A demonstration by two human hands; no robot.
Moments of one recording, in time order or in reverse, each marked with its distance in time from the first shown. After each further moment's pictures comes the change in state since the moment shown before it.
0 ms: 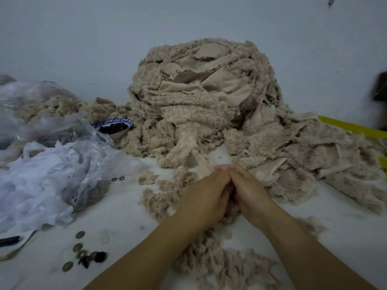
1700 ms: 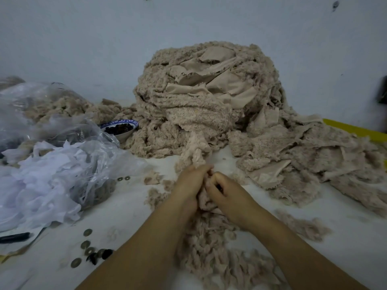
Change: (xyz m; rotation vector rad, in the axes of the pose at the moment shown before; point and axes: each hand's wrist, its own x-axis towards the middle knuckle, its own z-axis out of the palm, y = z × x) left_hand 0.024 -0.025 -0.010 -1.276 0.126 -1.016; right_hand -0.011 0.013 0.018 -0.771 -0.242 -0.384
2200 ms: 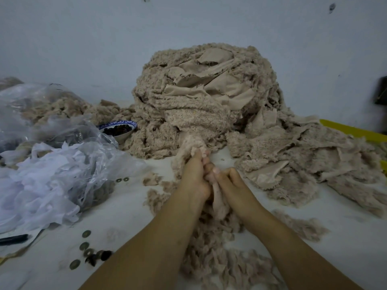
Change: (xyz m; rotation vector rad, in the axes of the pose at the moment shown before) left_hand 0.016 0.016 0.026 -0.613 -0.019 -0.077; right_hand 0.002 0.006 -0.007 0.310 0.179 0.220
